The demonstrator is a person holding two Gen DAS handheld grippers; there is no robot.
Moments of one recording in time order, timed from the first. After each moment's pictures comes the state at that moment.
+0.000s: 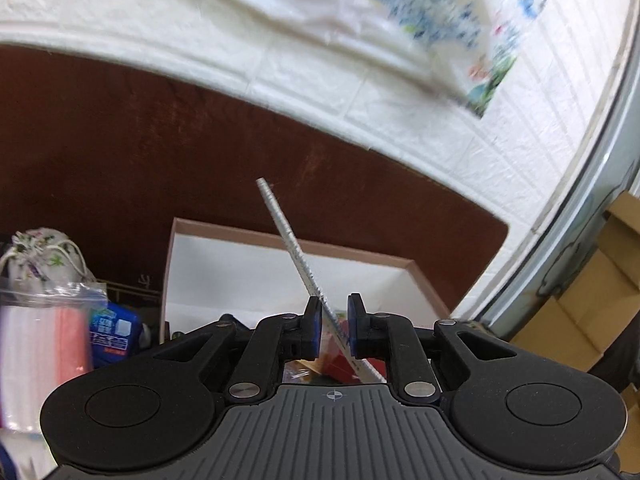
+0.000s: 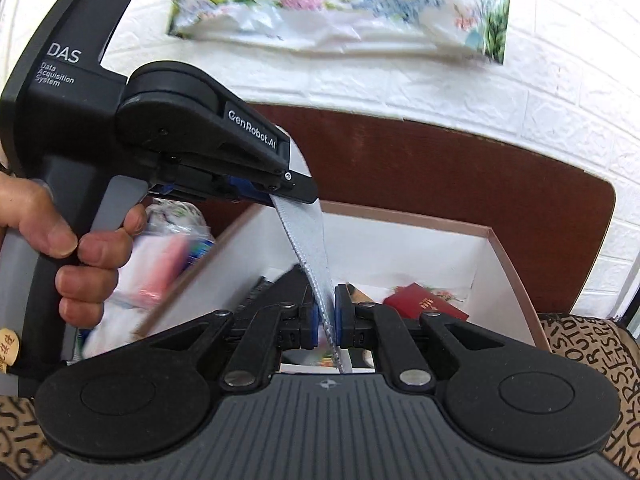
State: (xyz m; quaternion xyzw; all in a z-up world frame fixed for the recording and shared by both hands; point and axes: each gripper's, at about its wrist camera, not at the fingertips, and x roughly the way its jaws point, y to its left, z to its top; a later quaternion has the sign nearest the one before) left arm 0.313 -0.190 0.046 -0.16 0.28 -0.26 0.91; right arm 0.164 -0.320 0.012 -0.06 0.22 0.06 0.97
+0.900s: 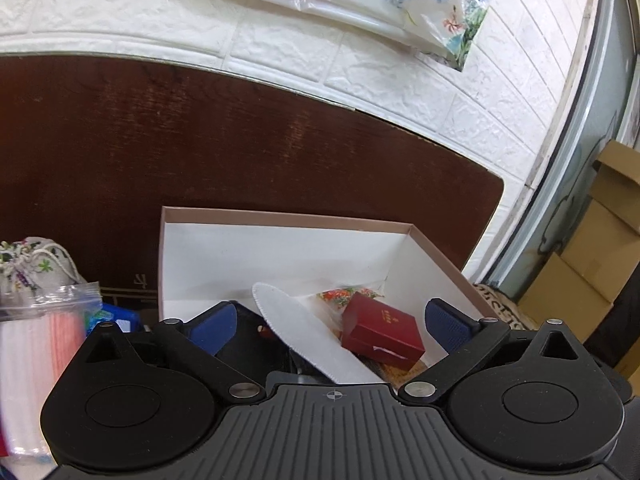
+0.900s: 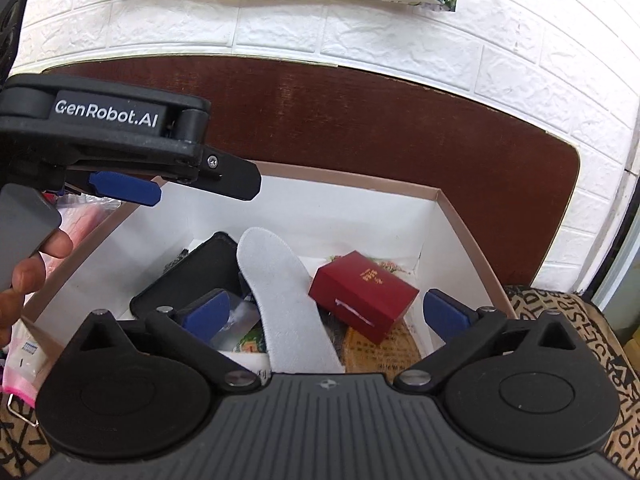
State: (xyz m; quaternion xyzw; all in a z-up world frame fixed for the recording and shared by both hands) left arm 0.300 -0.189 0.028 -0.09 0.27 -0.29 0.91; right arm 0.183 -0.336 -0.014 -0.07 0.24 -0.03 0.97
